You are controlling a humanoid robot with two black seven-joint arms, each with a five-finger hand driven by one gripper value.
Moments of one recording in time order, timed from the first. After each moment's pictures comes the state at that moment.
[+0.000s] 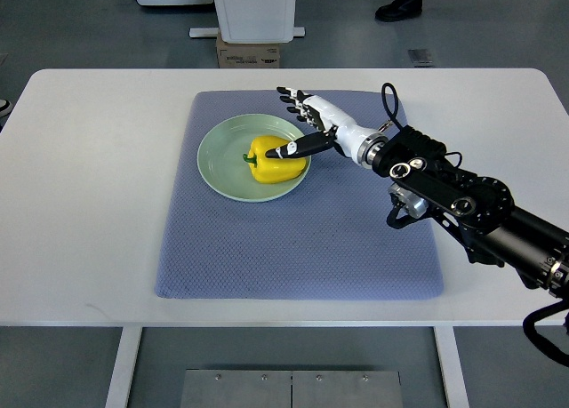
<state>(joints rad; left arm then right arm) -0.04 0.00 -0.11 -0.23 0.02 0.17 0.04 0.96 -0.03 0.46 0.73 -0.78 -0.01 0.13</state>
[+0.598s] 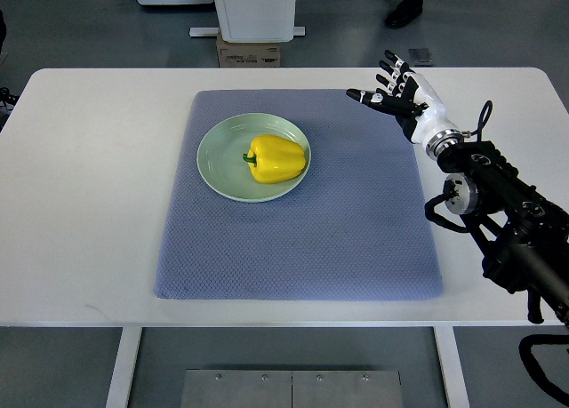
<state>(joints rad) -0.04 0.00 -0.11 -0.23 0.02 0.17 0.04 0.76 -0.04 0.99 0.75 -0.71 -0.01 0.15</state>
